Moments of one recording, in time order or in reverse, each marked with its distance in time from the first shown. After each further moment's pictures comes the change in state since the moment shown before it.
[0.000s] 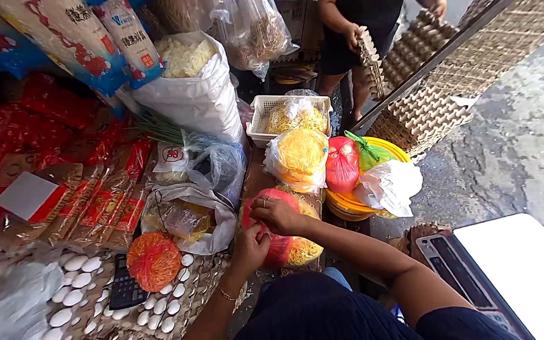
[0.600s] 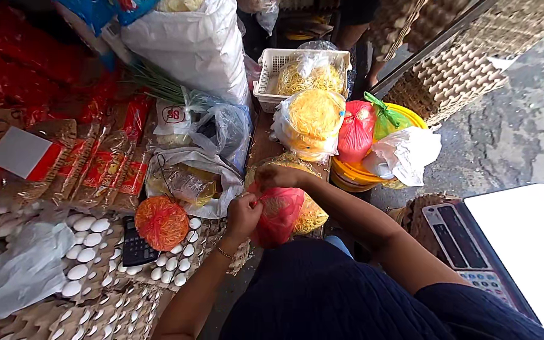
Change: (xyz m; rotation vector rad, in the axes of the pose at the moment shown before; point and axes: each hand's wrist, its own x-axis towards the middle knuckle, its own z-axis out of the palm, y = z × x) left_hand -0.009 -0.057 -0.016 0.092 0.067 -0.004; right_hand 0.022 0.020 0.020 0.634 -0.402 0.598
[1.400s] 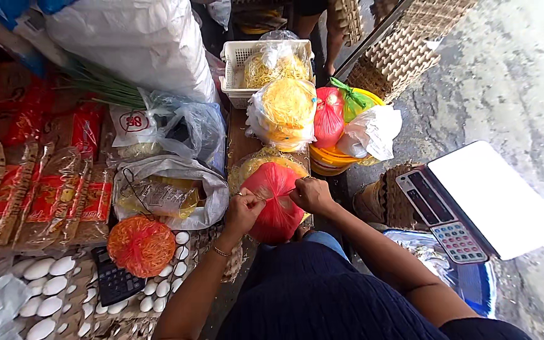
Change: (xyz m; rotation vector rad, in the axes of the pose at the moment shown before) left_hand 0.018 -0.030 0.016 -0.167 -0.257 0.110; right_hand -0.104 0.025 0.069 -0.680 0.610 0.586
